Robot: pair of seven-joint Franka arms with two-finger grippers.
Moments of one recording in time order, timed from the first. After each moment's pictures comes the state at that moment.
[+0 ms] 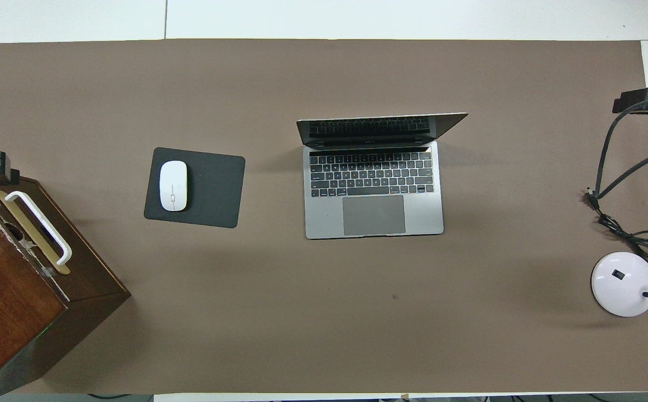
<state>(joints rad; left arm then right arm) -0.01 -0.06 0.00 -1.63 -0.02 1.62 0.02 -0.07 0.01 -0.02 -1.71 0.01 2.04 0.03</state>
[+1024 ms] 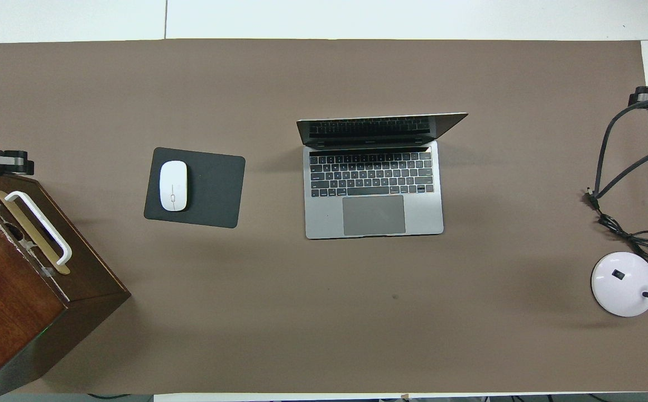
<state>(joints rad) -0.01 -0.11 -0.02 -1.82 -0.02 1.86 0.08 -0.07 0.01 -0.02 -1.71 0.01 2.09 -0.04</state>
